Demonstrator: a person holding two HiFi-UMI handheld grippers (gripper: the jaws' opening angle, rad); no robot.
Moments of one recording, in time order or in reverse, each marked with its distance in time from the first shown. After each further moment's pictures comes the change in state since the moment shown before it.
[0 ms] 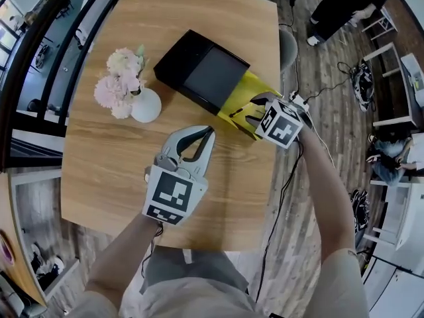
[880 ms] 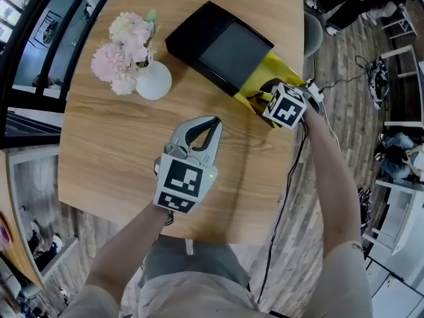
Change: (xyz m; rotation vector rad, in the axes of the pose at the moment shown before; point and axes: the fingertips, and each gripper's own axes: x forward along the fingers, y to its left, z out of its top) left arm 0.019 0.010 -0.080 -0.118 0.093 0.069; right arm 0.089 0.006 -0.027 -0.068 0.100 0.073
